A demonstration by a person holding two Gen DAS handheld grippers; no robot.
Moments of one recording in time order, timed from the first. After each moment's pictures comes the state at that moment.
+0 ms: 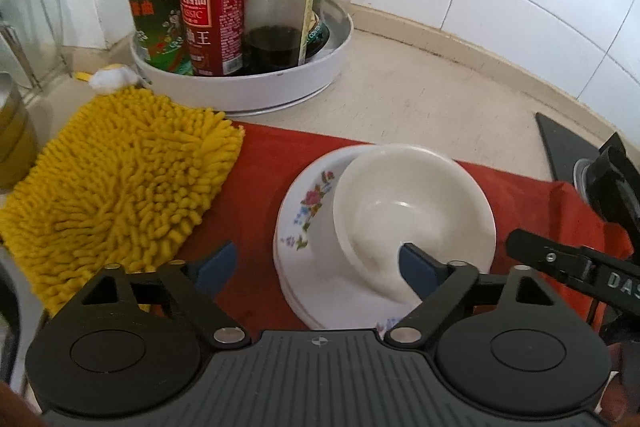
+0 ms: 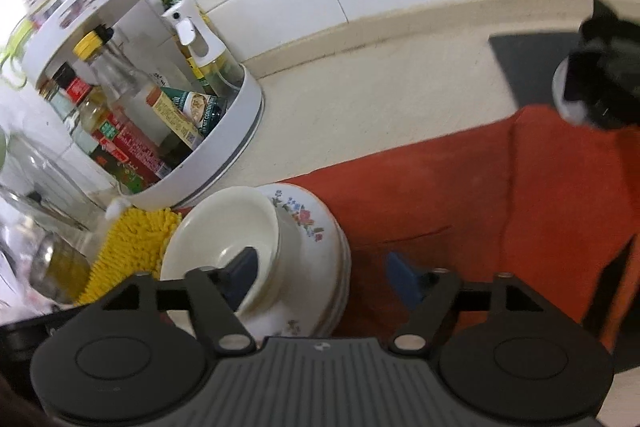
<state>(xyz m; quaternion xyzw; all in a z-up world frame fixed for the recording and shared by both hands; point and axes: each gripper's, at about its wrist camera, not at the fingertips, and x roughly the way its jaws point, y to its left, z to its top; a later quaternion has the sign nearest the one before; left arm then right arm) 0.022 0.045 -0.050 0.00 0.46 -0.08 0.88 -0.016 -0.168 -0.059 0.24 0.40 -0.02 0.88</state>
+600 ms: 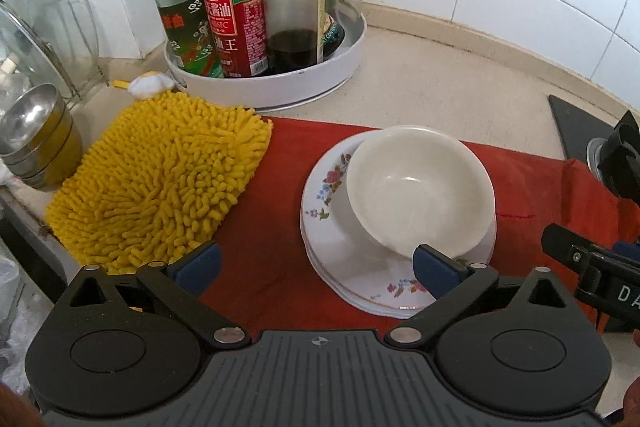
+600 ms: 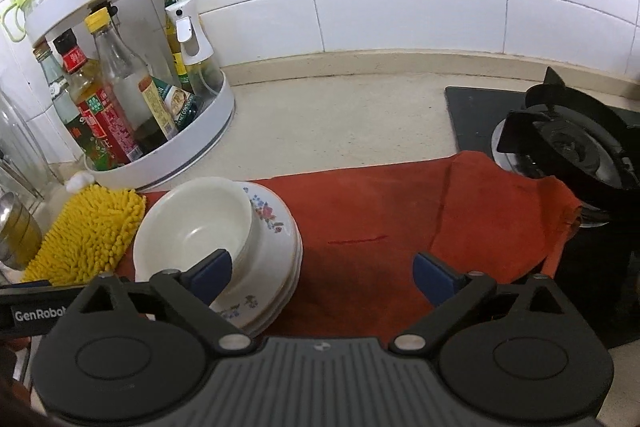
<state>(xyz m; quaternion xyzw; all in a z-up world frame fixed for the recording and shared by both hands) -0.008 0.039 -0.031 0.04 0.46 -0.04 0.88 -0.047 -0.150 -0.031 0.15 0.40 -0.08 0.90</state>
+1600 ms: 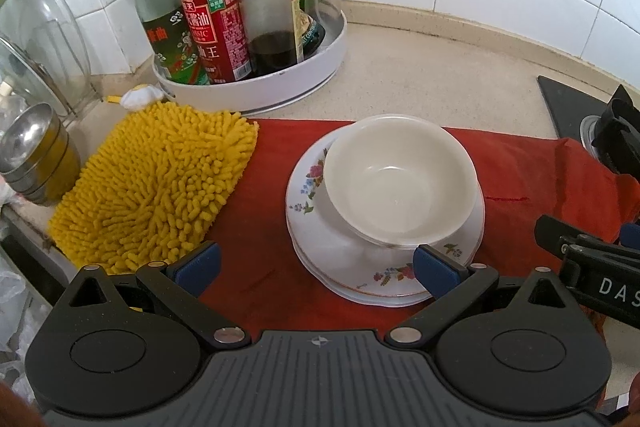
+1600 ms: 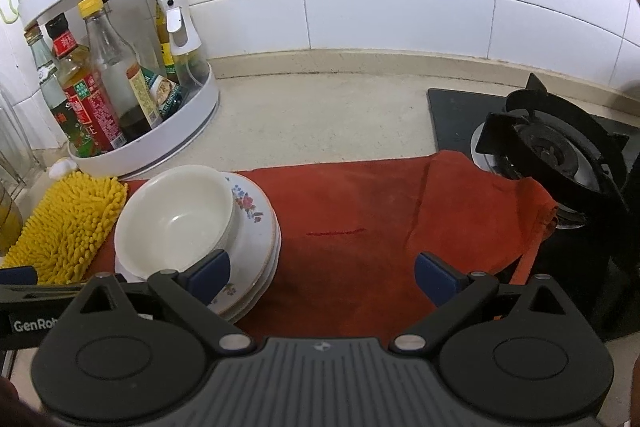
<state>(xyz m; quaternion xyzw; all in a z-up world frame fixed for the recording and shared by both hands) -0.017 0.023 -0.032 0.07 0.46 -0.05 0.88 -0.050 -0.150 -0.031 0.12 0.41 -0.10 0.90</state>
